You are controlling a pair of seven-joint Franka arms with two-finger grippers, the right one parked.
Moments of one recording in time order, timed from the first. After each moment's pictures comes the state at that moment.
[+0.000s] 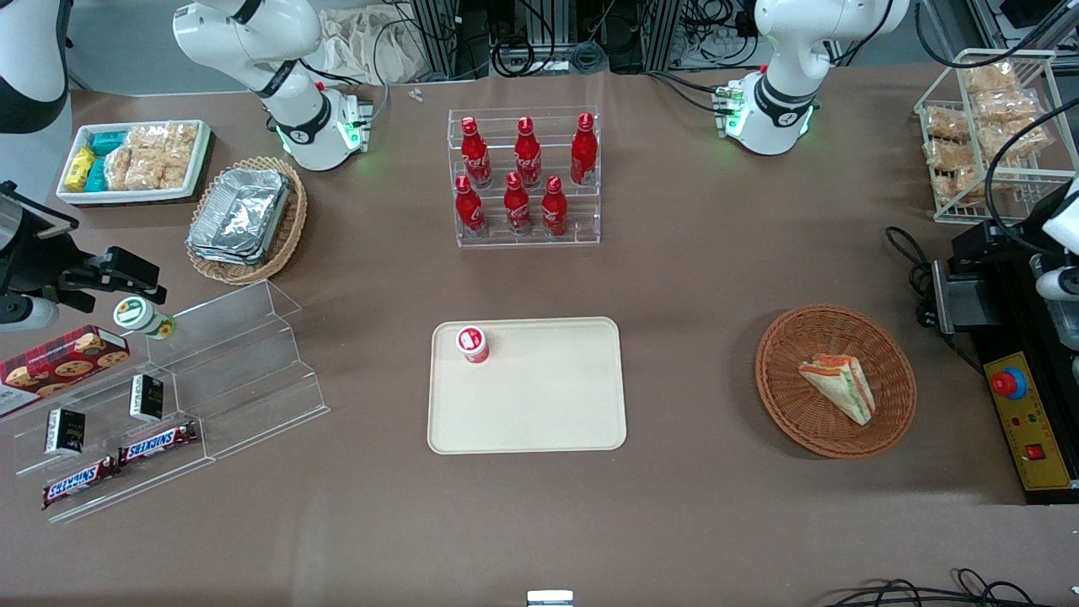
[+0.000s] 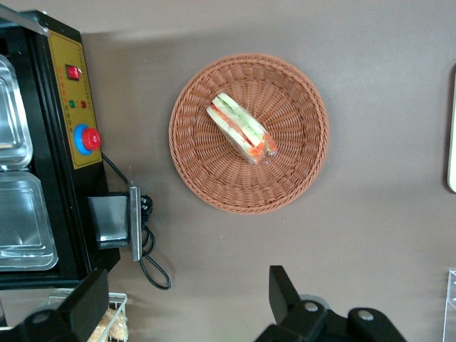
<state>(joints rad) -0.03 0.07 0.07 -1.57 0.07 1.59 0.10</state>
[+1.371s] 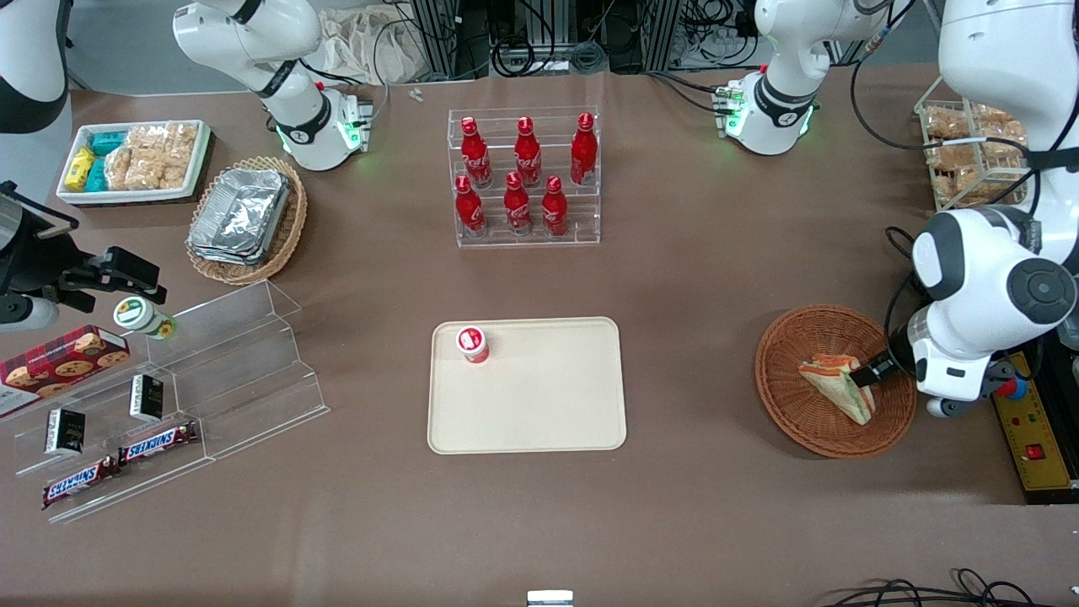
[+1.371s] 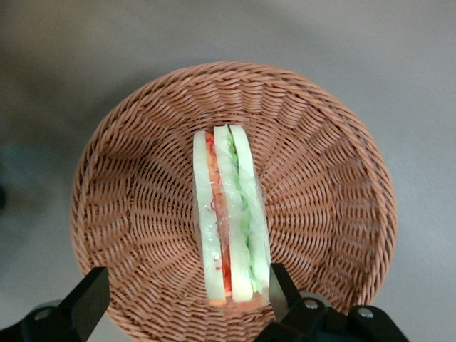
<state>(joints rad) -0.03 0.36 0.08 -1.90 0.01 2.24 -0.58</state>
